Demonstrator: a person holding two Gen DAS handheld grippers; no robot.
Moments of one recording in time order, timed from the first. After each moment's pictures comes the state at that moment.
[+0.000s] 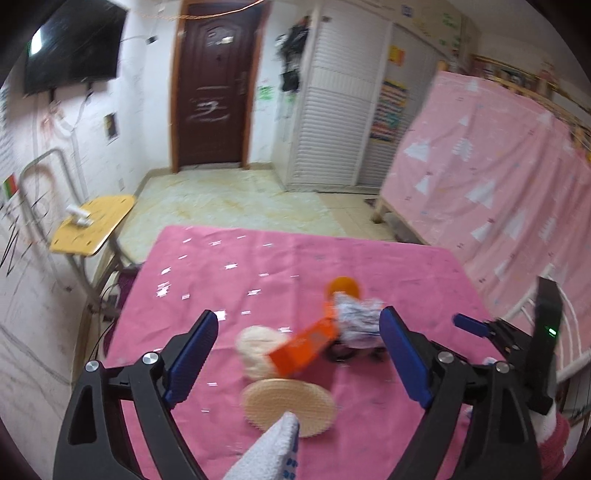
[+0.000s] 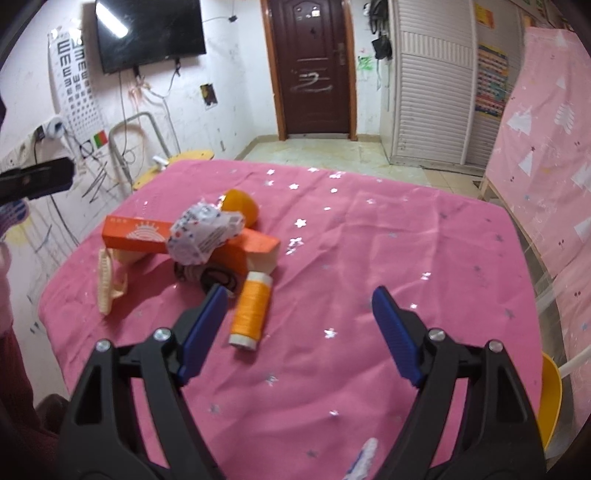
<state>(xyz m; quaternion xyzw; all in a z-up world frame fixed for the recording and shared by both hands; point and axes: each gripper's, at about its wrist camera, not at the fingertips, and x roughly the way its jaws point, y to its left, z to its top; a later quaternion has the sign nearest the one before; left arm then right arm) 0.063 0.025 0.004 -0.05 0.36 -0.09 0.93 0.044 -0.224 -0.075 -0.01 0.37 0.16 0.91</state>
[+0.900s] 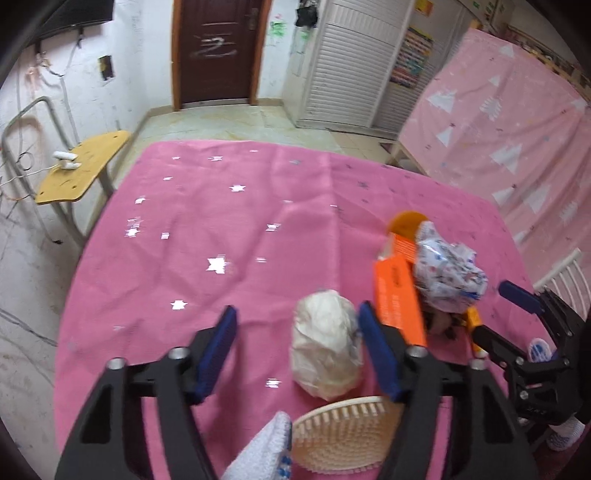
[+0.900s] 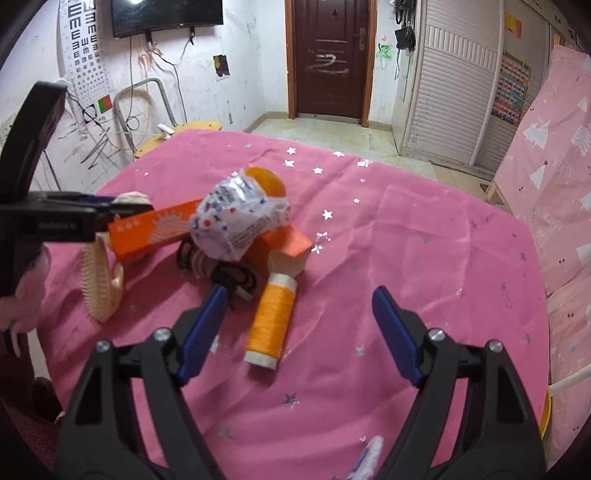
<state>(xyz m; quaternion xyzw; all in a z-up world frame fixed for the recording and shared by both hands) 0.120 0.021 -0.084 -0.05 0.48 -0.10 0.87 0.061 -0.191 -0.082 -0.06 0.40 0.17 0.90</state>
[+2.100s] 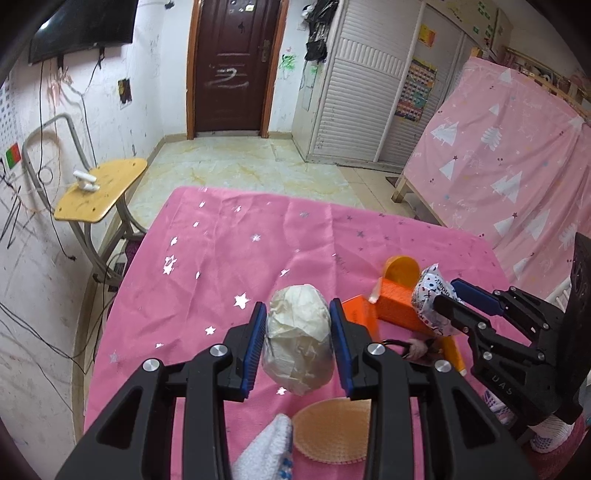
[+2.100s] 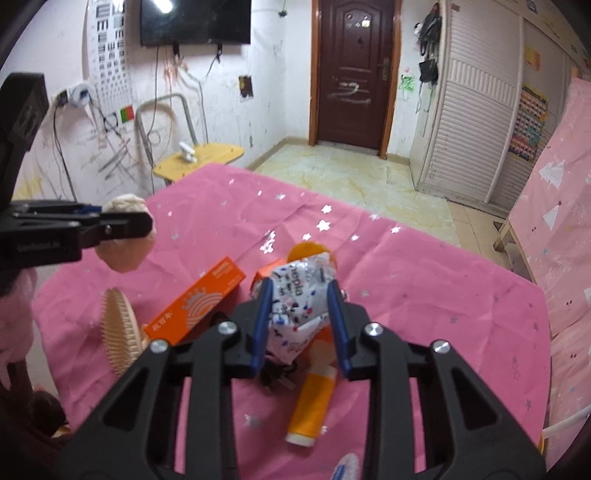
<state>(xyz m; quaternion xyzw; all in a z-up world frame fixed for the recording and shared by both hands) 0.103 0.033 -0.035 -0.06 0.41 -0.06 0.91 0.080 -0.158 -0.051 -0.07 0.34 0.21 0.91</state>
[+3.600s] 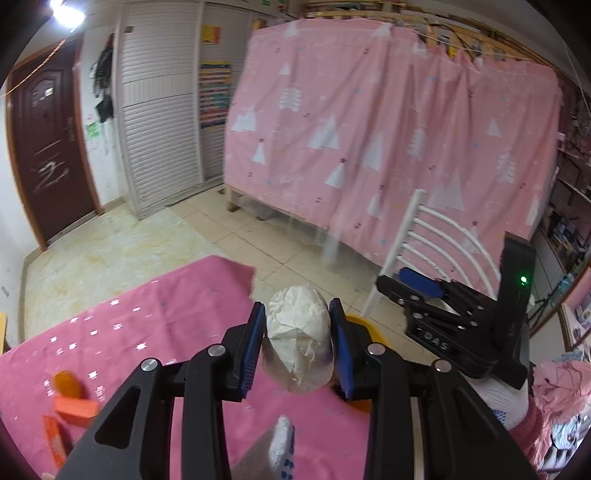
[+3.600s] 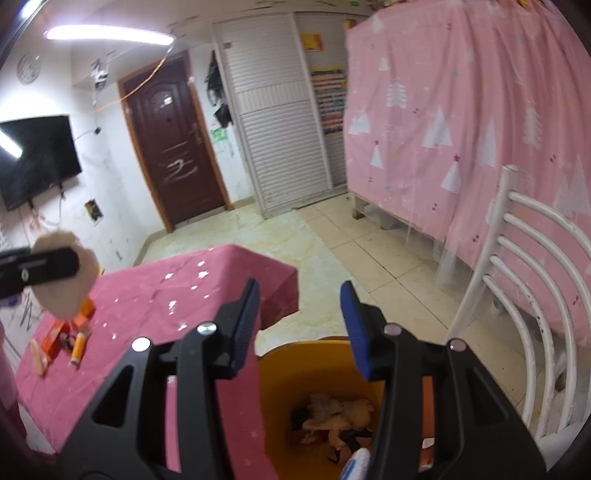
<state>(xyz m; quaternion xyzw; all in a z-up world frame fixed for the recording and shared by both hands) 0.040 -0.338 0.025 0.09 0.34 -0.37 0.86 -0.043 -0.510 -0.048 0.14 0.25 -0.08 0.95</state>
